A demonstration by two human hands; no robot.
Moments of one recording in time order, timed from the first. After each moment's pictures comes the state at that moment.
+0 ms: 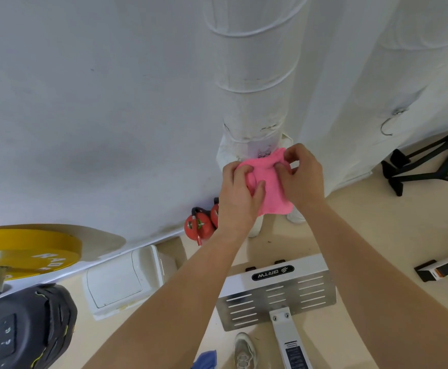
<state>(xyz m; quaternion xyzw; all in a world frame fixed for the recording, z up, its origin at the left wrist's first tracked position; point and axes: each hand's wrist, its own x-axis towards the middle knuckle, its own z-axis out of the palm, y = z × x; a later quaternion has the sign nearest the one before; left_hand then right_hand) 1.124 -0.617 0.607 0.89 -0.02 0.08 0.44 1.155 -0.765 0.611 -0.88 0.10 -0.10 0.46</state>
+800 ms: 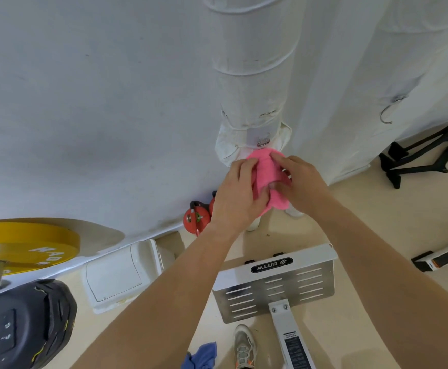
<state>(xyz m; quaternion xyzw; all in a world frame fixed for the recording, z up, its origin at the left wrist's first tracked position) 1.114 -0.604 0.601 0.93 -0.15 0.06 0.33 1.129 -0.779 0.604 -0.94 -0.06 0.04 0.33</state>
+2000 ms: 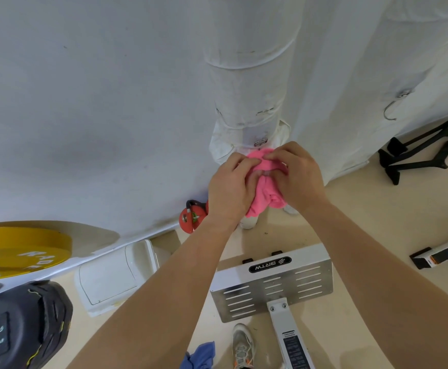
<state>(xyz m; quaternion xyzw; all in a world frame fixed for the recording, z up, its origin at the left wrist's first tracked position) 1.138 -0.608 0.594 0.92 -0.14 0.15 0.34 1.144 -0.768 0.596 -0.91 -0.06 -0.15 0.37</state>
